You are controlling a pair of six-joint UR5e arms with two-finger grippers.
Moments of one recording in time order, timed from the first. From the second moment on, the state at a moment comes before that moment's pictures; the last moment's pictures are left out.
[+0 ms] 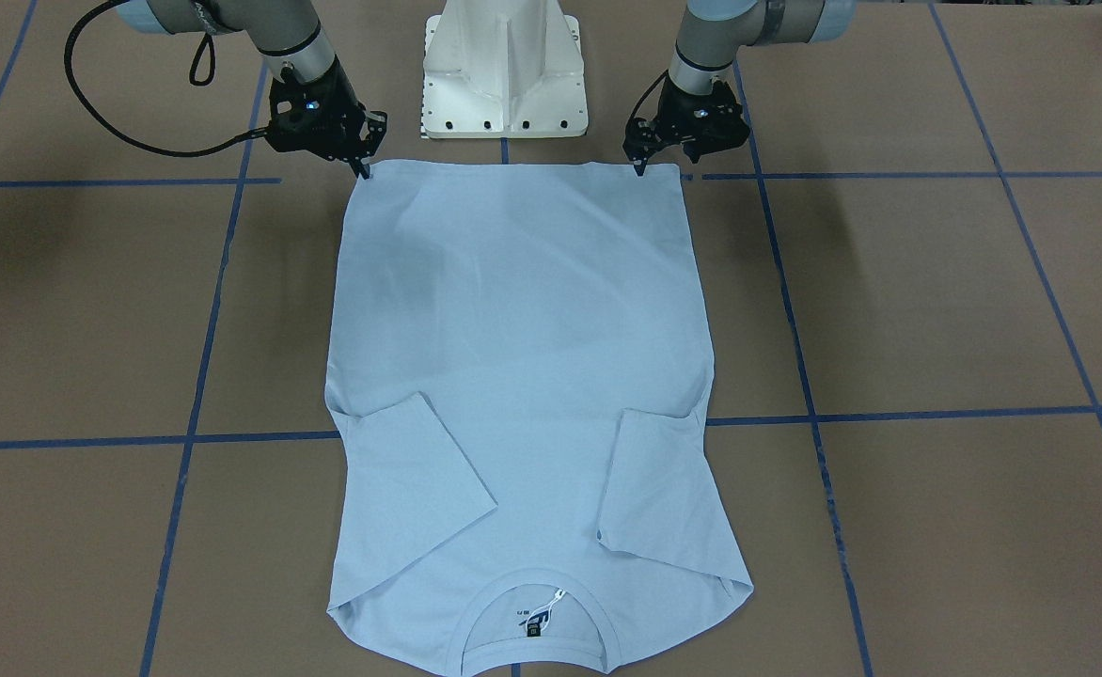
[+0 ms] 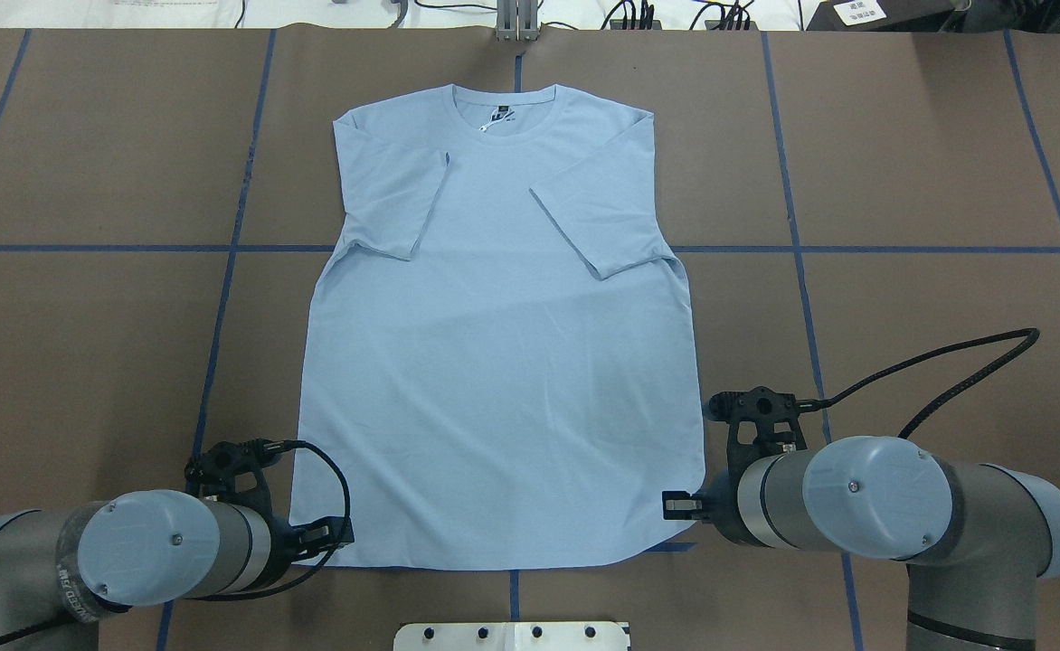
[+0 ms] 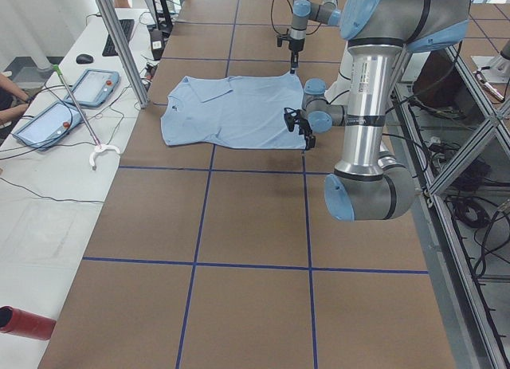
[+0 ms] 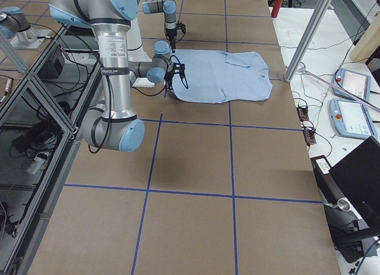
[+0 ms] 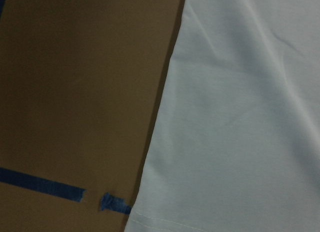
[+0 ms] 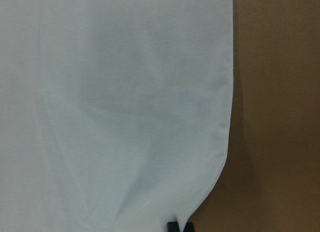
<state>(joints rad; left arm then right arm) -0.18 -1.69 -2.04 -1.80 -1.68 -1.72 0.25 -1.44 2.12 -1.32 1.71 1.42</state>
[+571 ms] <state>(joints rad) -0.18 -1.69 -2.02 -1.80 -1.67 -1.72 0.25 -1.44 2.12 -1.32 1.71 1.42</state>
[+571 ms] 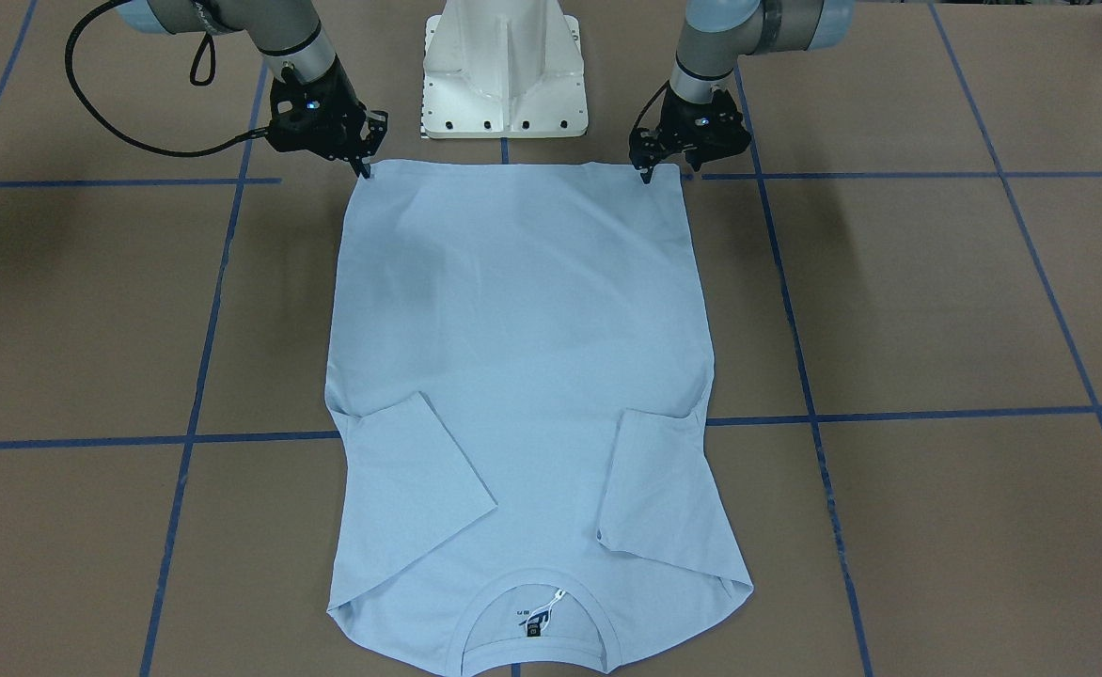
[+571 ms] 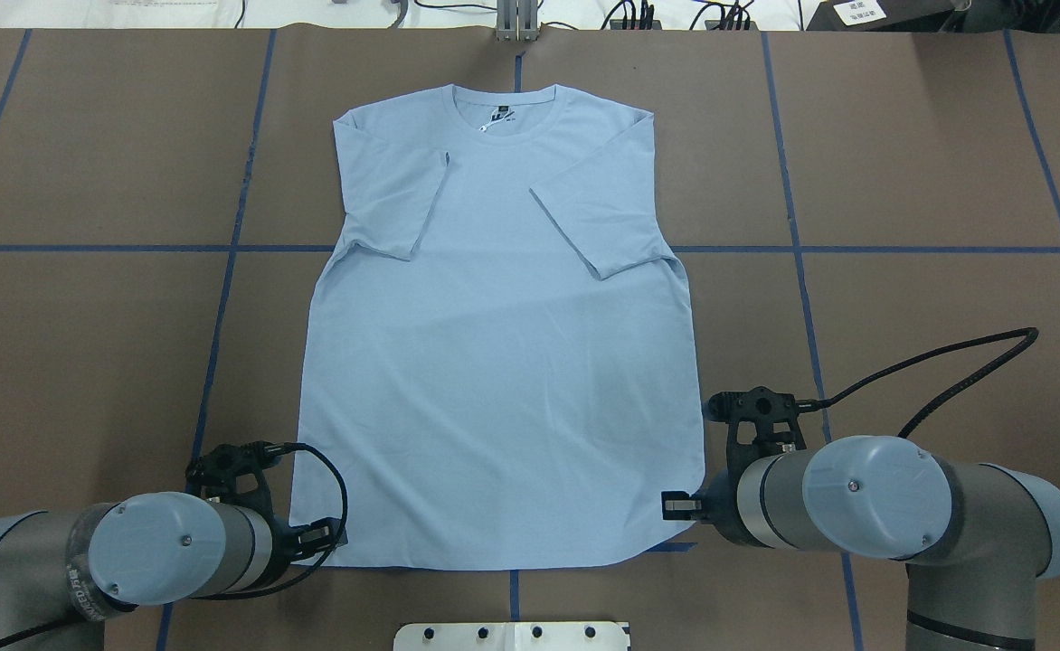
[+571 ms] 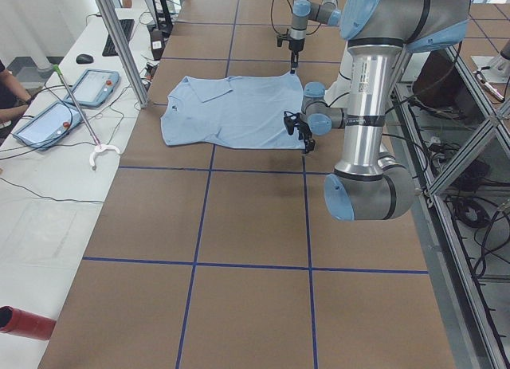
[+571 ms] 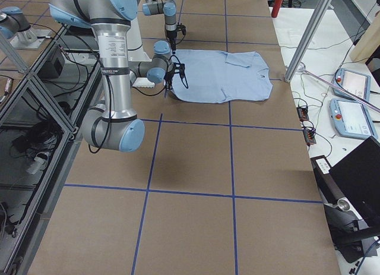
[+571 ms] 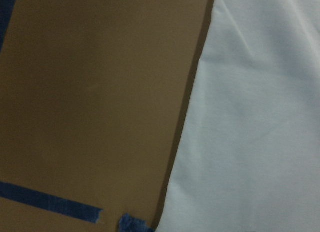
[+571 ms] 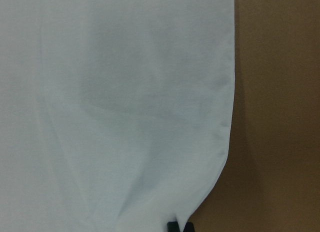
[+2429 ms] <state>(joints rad) -0.17 -1.69 -2.18 -1.70 -1.68 -1.73 0.30 -1.47 2.18 -1.32 1.81 1.42</state>
